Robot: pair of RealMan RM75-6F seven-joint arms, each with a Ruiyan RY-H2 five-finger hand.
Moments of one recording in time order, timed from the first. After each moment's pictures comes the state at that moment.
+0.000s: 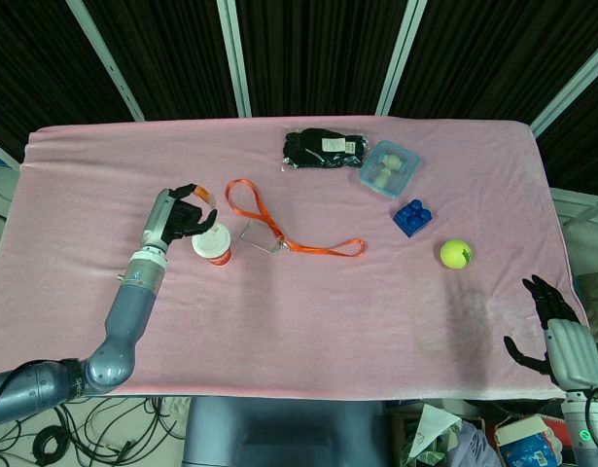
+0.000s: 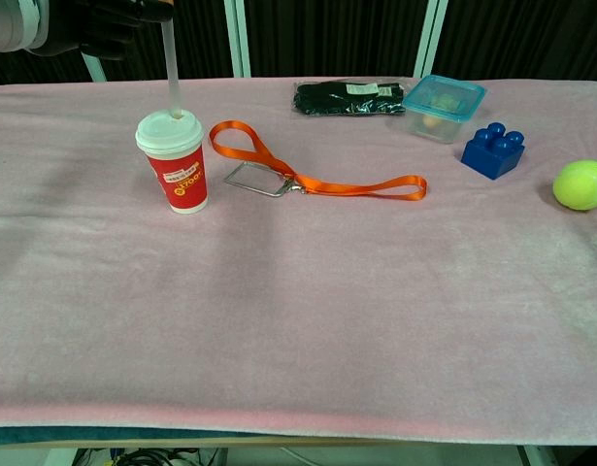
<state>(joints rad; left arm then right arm) -0.79 -1.43 -0.55 -1.74 0.51 1.03 -0.13 0.08 -1.10 0.08 -1.66 -1.42 1.40 0.16</state>
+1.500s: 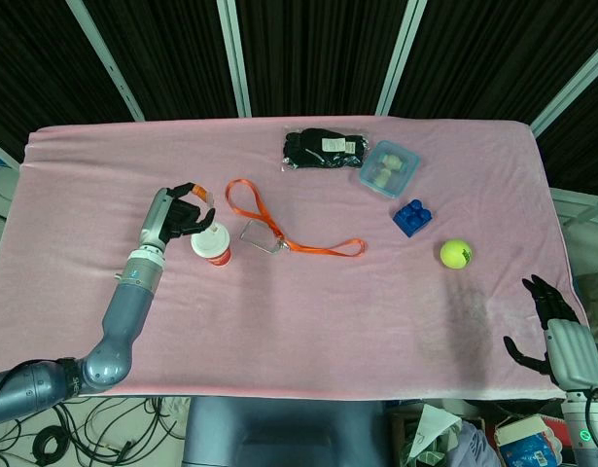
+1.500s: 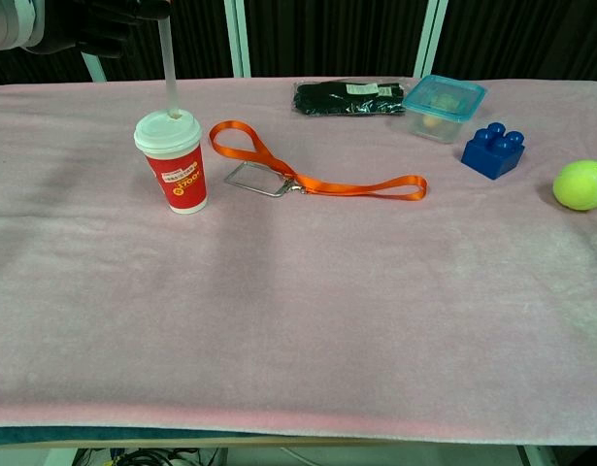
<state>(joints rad) -0.78 -1.42 -0.55 -1.74 0.52 1.01 -0.15 0.08 -1.10 0.08 -1.66 -1.42 1.40 0.16</state>
